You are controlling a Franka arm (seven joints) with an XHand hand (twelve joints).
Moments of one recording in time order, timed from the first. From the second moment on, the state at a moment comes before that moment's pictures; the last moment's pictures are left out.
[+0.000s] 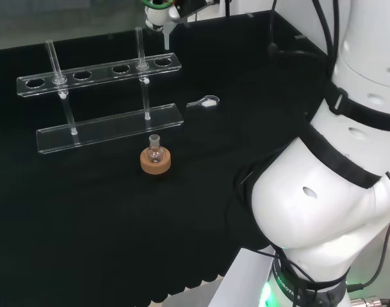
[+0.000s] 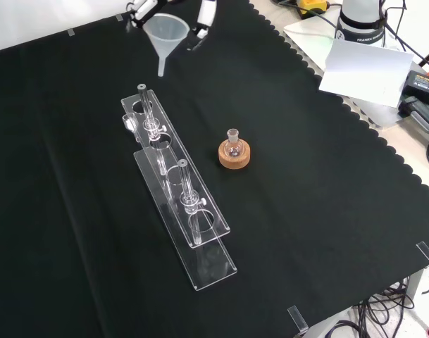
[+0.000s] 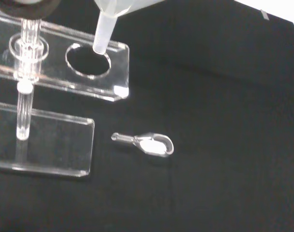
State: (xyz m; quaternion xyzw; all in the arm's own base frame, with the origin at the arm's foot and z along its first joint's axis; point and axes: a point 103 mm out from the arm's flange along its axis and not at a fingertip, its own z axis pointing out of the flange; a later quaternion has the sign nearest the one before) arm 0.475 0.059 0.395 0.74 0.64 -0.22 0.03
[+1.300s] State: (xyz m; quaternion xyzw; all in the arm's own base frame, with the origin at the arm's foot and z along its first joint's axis) arm 0.366 0.112 0.338 0.71 0.65 -0.25 0.00
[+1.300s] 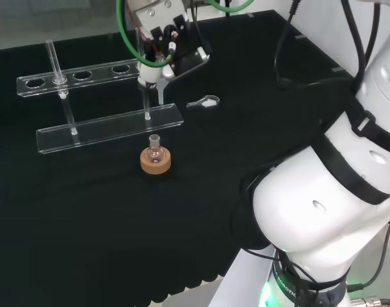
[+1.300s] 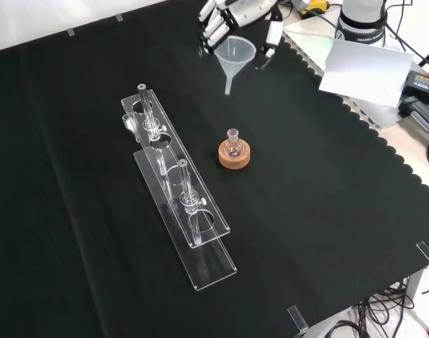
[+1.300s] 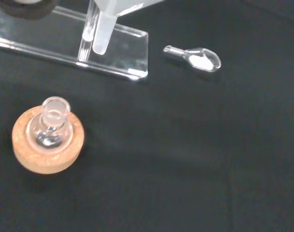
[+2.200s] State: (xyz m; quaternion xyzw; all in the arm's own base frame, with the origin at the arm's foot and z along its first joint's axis) arm 0.375 0.128 0.286 0.70 0.66 -0.27 -0.03
